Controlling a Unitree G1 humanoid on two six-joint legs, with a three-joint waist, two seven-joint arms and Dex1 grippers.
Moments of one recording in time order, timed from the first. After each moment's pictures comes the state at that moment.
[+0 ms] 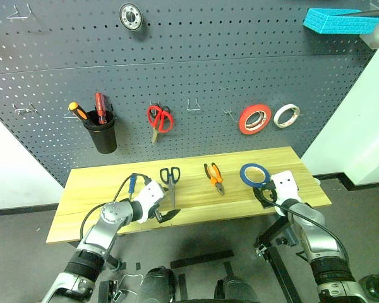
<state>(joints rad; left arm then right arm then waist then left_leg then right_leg) -0.16 0.42 -0.21 0.20 -0.03 0.08 -0.83 -0.13 -0.40 -0.08 0.25 0.05 0.27 0.31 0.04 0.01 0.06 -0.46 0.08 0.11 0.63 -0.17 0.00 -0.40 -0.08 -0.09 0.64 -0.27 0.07</state>
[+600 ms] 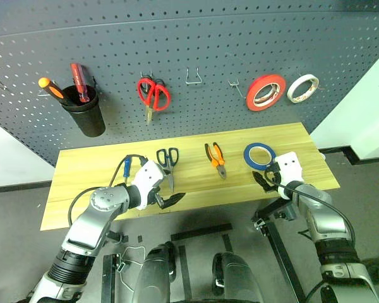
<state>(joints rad) -0.18 0.48 -0.14 -0.27 -0.17 0.48 -0.79 -0.30 -0.45 -0.09 0.25 0.10 0.37 0.43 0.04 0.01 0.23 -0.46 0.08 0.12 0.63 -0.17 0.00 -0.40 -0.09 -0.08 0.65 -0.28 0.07</state>
